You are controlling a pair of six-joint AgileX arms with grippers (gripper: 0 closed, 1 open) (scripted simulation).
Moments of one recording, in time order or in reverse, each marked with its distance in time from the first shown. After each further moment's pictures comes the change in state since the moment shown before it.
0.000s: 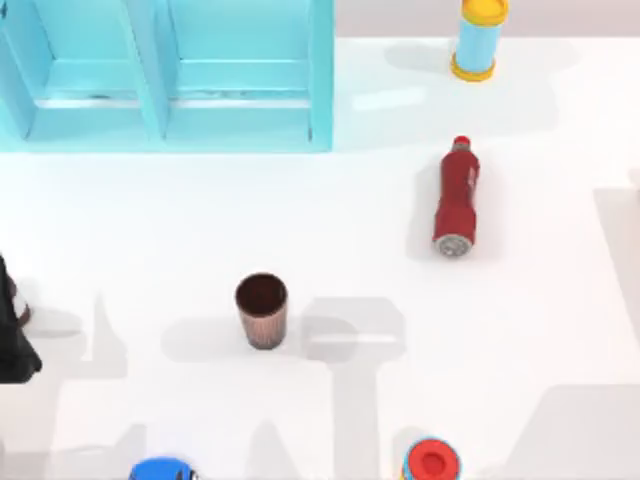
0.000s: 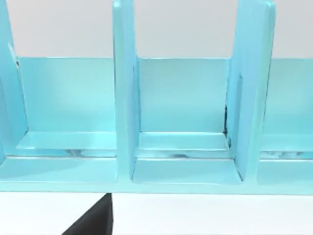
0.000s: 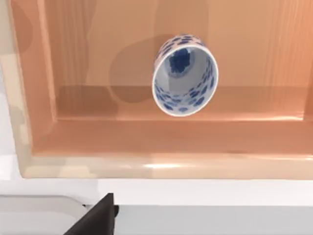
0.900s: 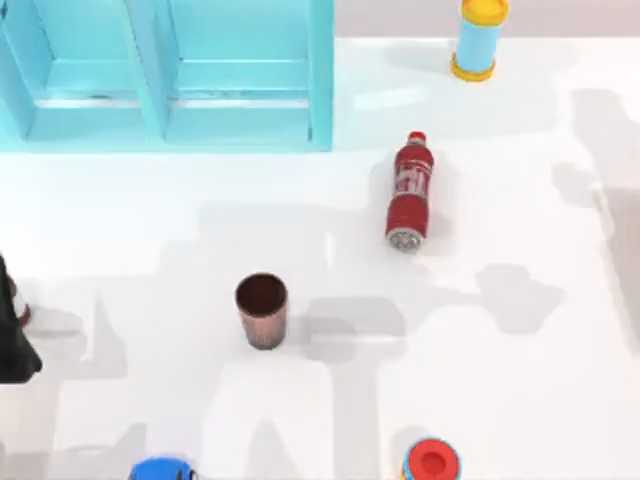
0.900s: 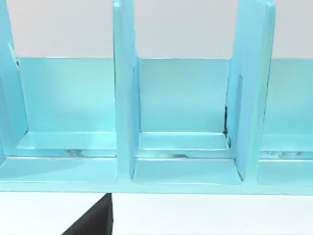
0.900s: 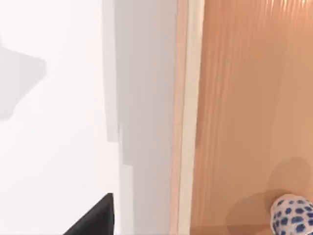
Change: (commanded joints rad) left arm 0.000 0.000 0.000 0.000 0.000 0.000; right arm 0.583 0.429 0.528 -0.091 0.080 0.568
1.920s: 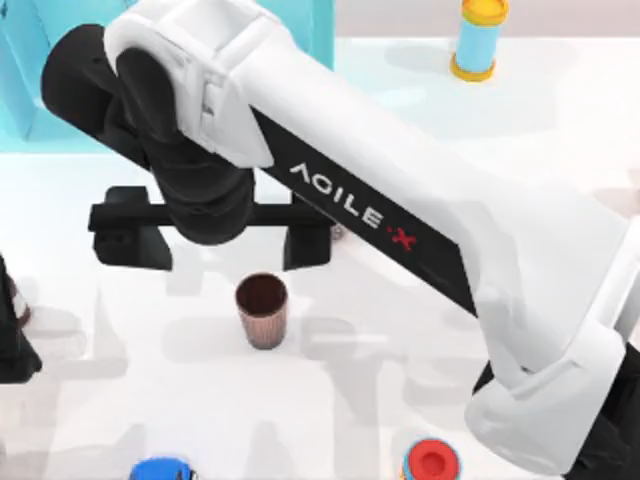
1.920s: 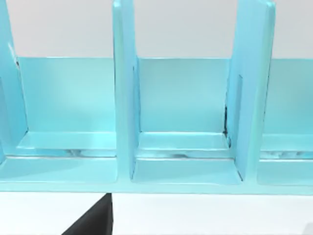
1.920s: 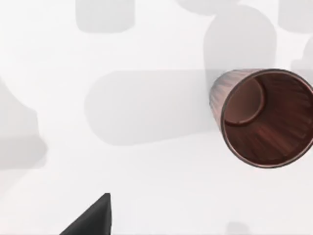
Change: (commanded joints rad) left arm 0.000 0.000 0.000 0.000 0.000 0.000; right arm 1.009 0.683 0.869 -0.077 0.102 1.030
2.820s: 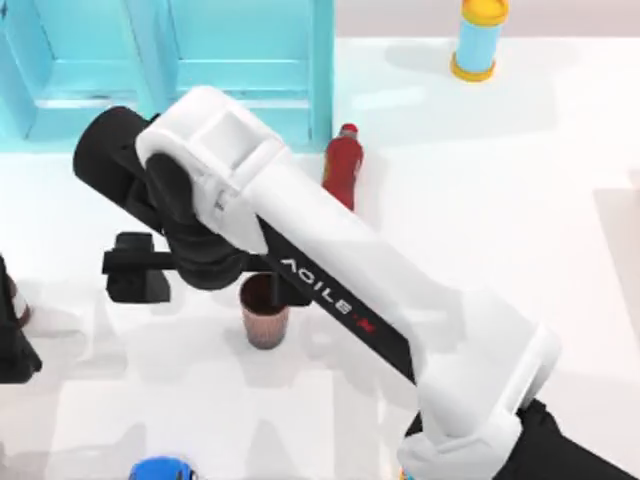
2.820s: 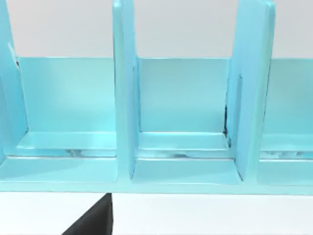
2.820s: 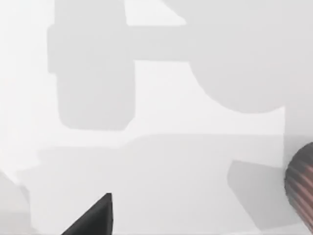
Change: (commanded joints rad) left arm 0.000 0.000 0.000 0.000 0.000 0.000; right arm -0.028 0.452 0.584 -0.126 0.004 -0.027
